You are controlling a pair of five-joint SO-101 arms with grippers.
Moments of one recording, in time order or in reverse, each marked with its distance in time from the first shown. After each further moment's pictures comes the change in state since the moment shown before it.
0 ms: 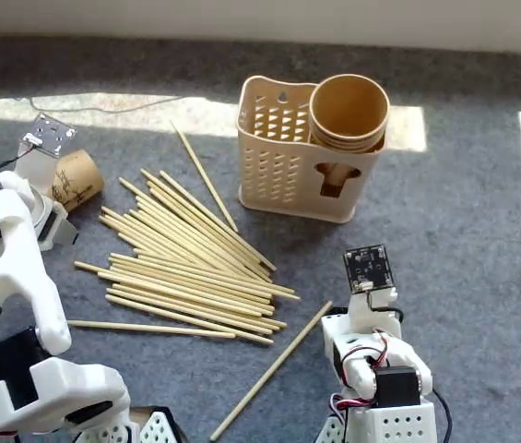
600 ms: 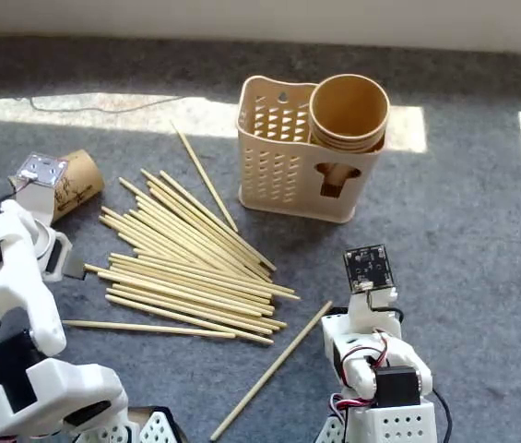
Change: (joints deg) left arm -3.4 -0.4 10.3 -1.3 6.8; right arm 0.0 0.0 0.0 0.0 0.0
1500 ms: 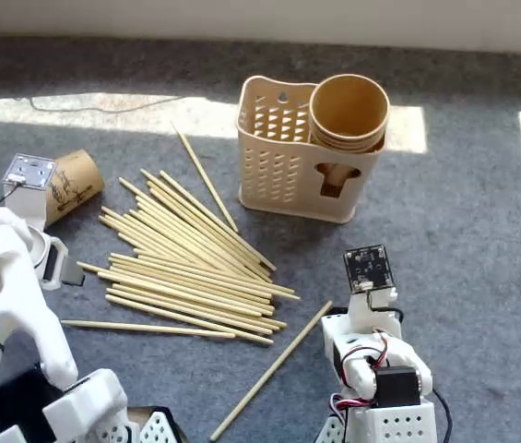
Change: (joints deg) left arm -2.1 -10.1 4.1 7.6 4.1; right arm 0.0 0.0 0.0 0.0 0.0
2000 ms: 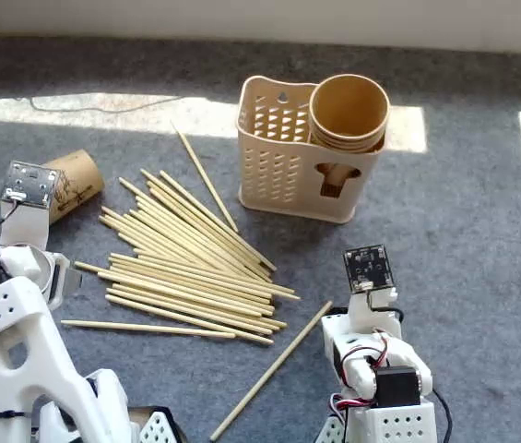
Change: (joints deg) left arm 1.0 -26.7 11.0 3.9 0.0; right arm 0.0 0.0 0.0 0.0 0.0
